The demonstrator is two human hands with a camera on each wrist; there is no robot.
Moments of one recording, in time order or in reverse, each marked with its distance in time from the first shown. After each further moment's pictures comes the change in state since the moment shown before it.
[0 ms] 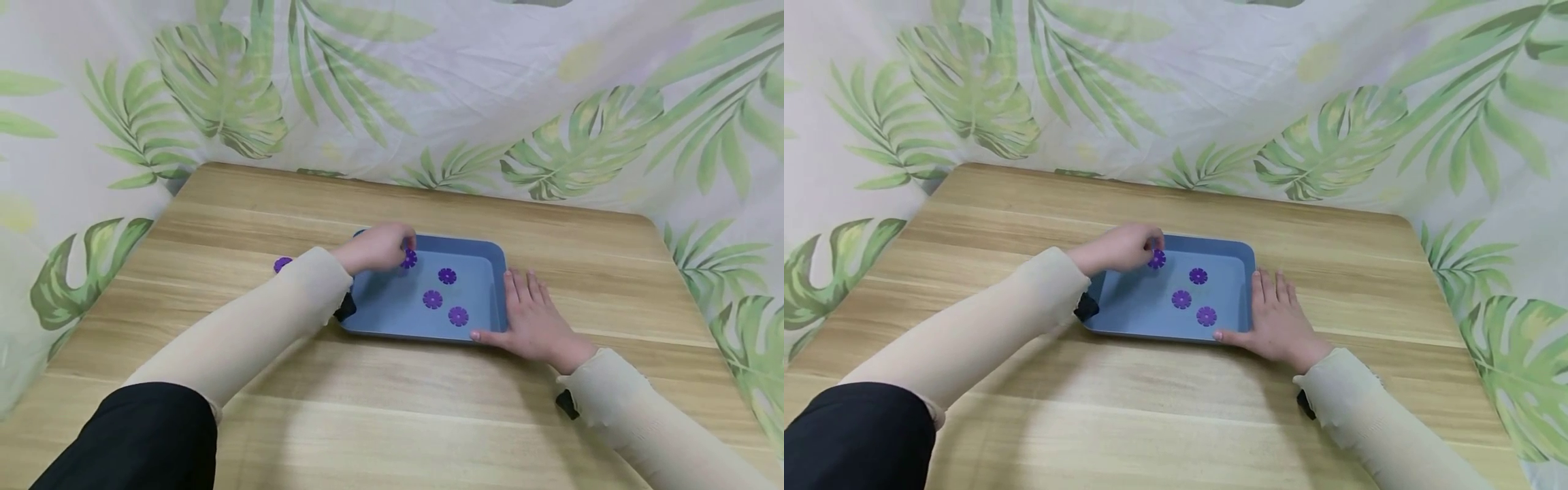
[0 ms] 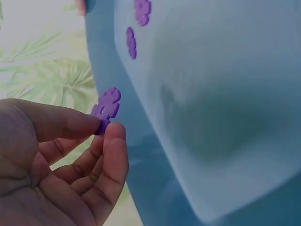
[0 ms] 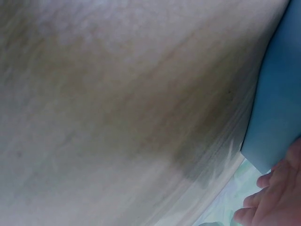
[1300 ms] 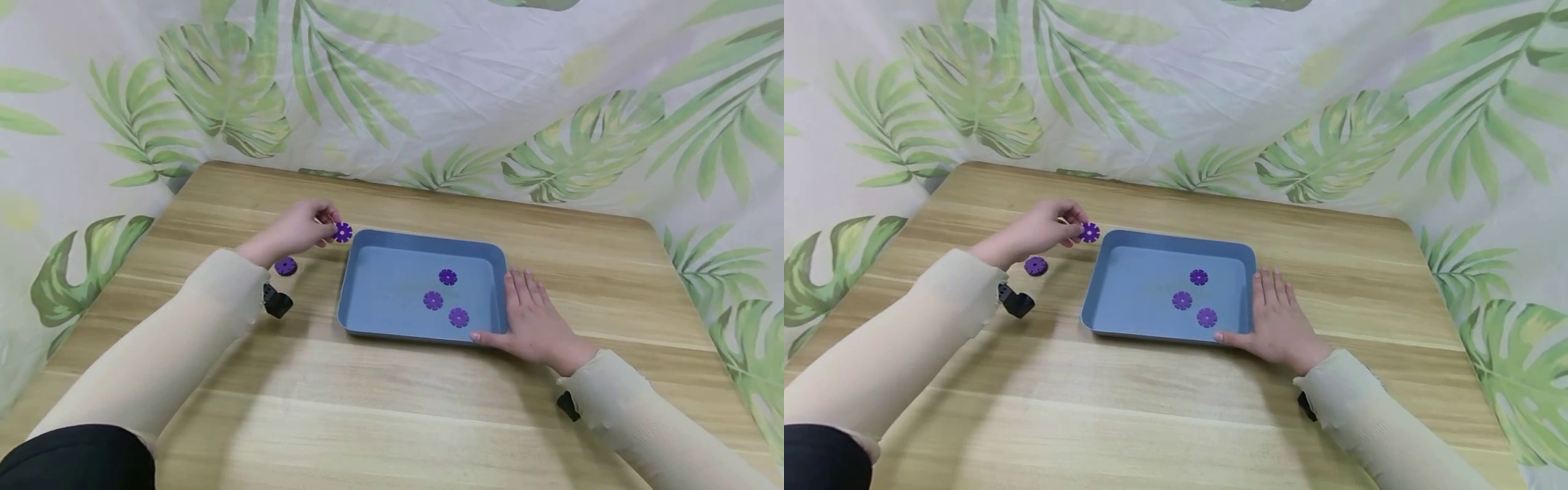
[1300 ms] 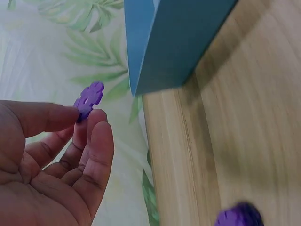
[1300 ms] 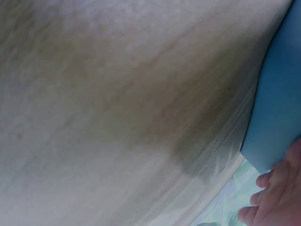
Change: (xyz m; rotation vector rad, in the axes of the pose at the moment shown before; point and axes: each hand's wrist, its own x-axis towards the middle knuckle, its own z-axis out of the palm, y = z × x) left_hand -0.062 -0.093 -0.044 -0.489 0.209 -0.100; right_hand -0.003 -0.003 -0.003 -0.025 0.007 -0.026
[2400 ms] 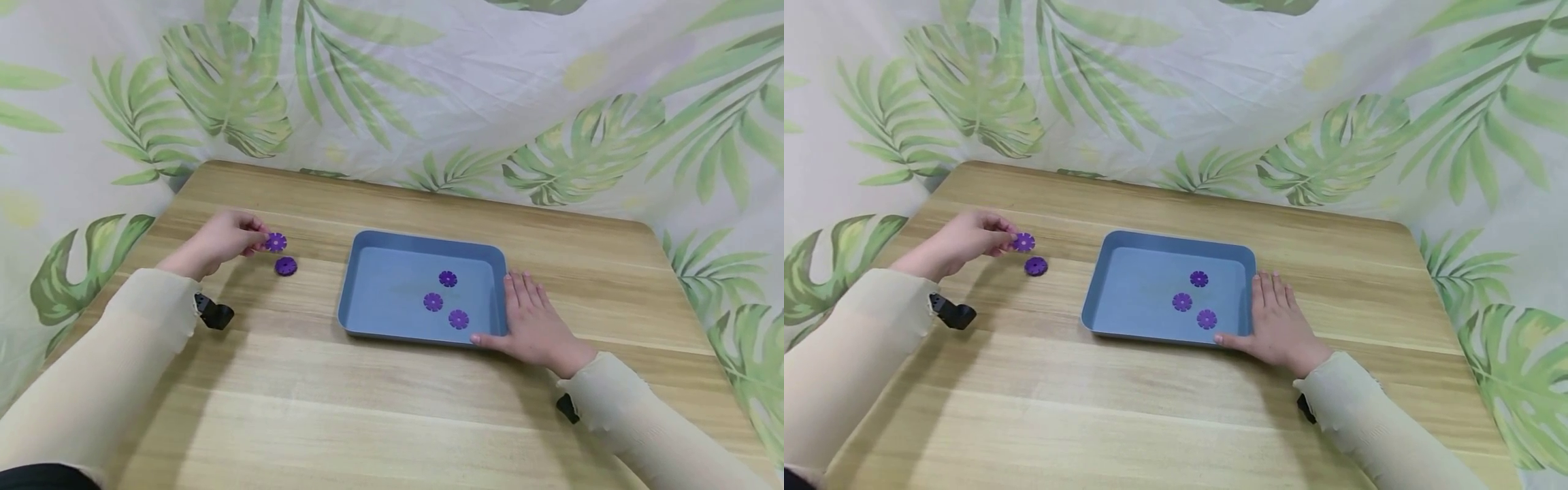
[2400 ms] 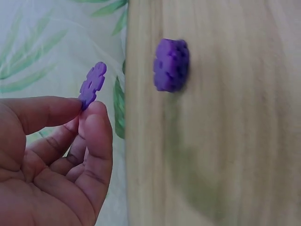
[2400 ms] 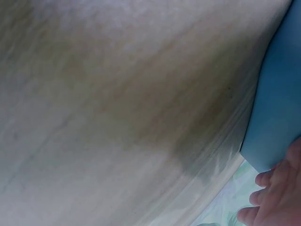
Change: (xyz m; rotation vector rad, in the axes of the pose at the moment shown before) left_hand -0.048 -0.065 -0.064 -0.035 0.073 -0.215; right_hand -0.001 -0.001 0.000 -0.005 0.005 0.001
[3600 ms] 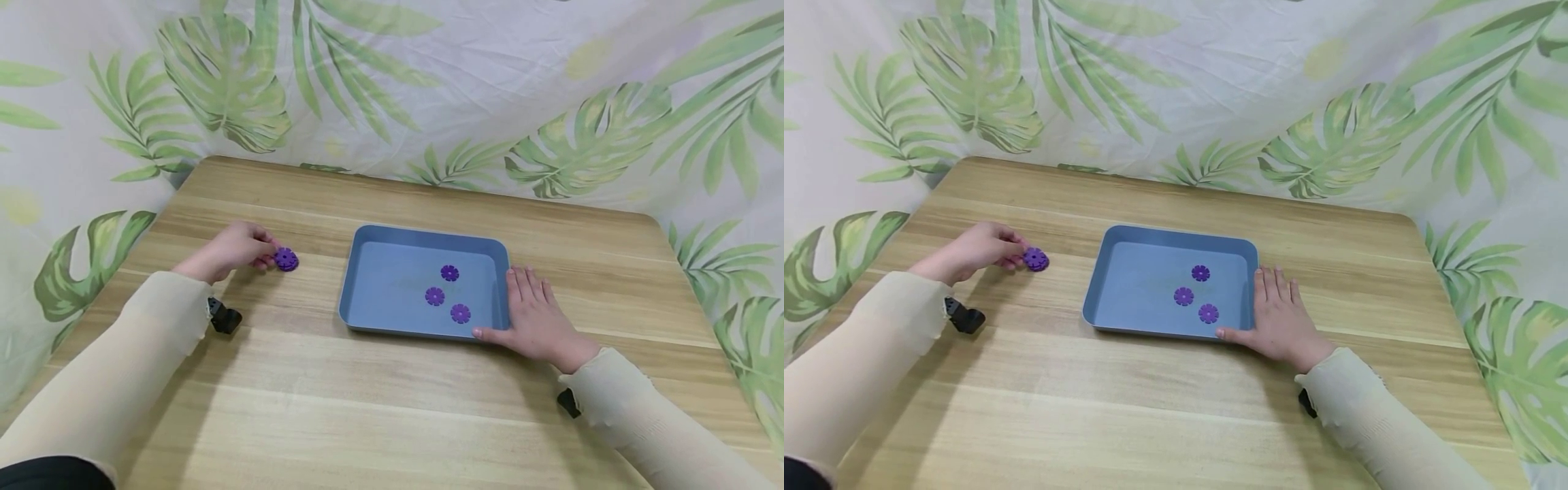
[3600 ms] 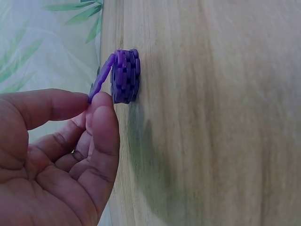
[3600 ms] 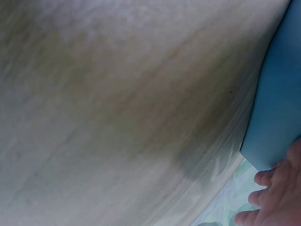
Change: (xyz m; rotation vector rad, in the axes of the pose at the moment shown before) left_hand 0.002 -0.010 0.018 -0.002 -0.086 -0.060; right_hand 0.001 0.000 -0.002 0.013 -0.021 0.020
